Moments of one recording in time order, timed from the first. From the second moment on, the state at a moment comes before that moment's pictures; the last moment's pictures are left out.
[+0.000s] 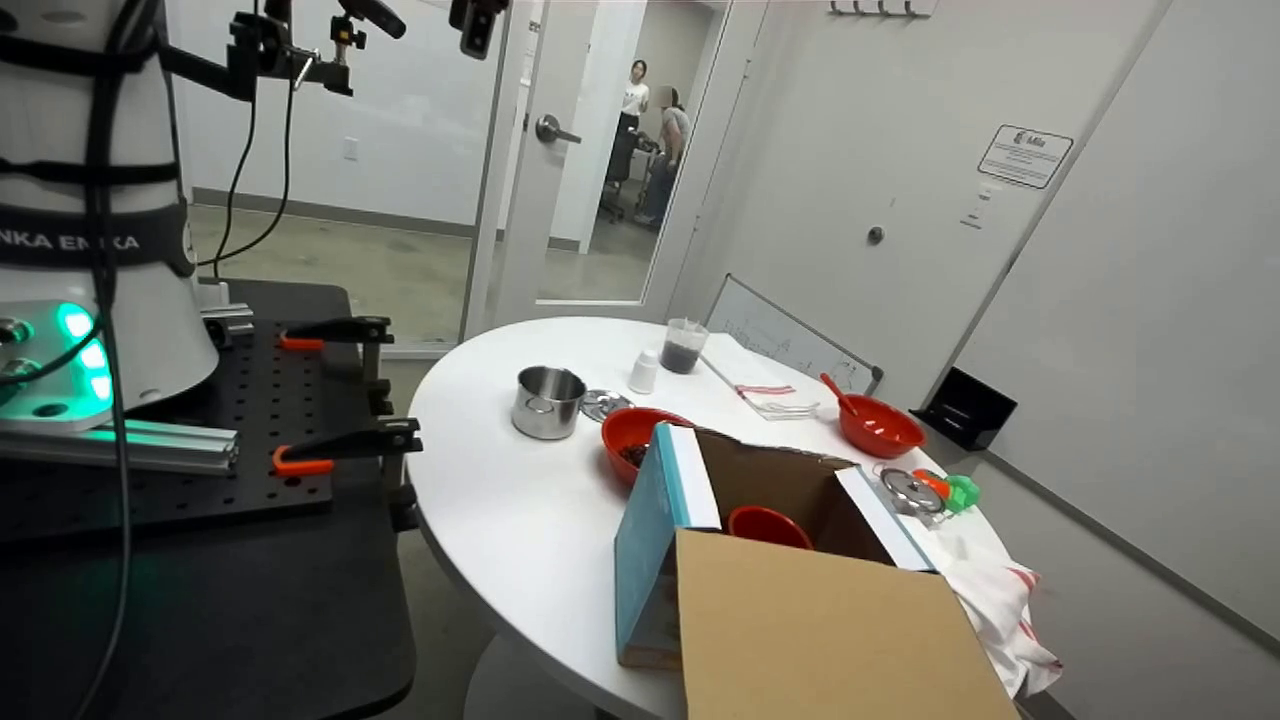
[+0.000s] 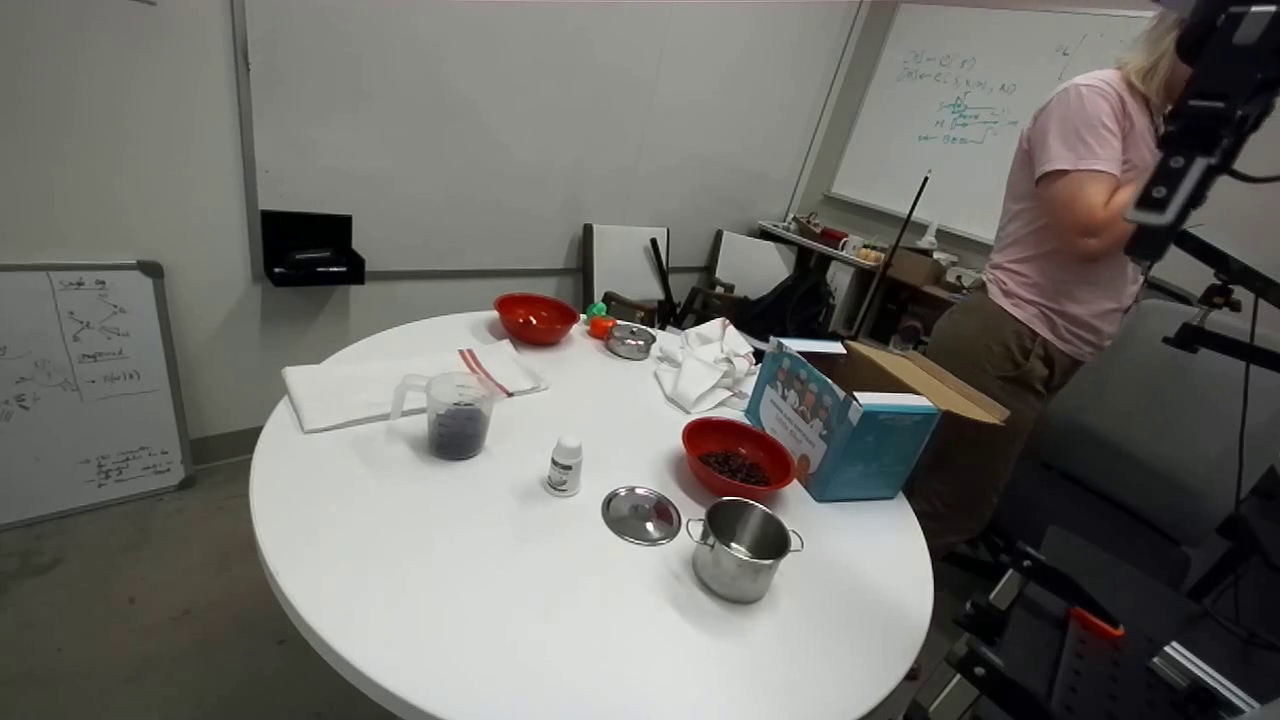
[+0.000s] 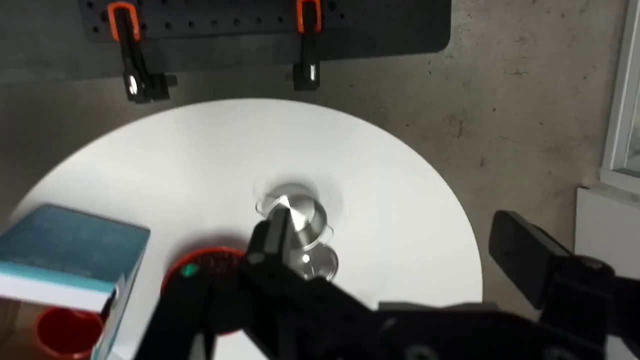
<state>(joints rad) 0.01 -0.93 0.00 -2.75 0.18 1.79 0.05</state>
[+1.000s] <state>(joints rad) 0.08 -0.41 0.26 -2.33 0.18 1.99 0.19</state>
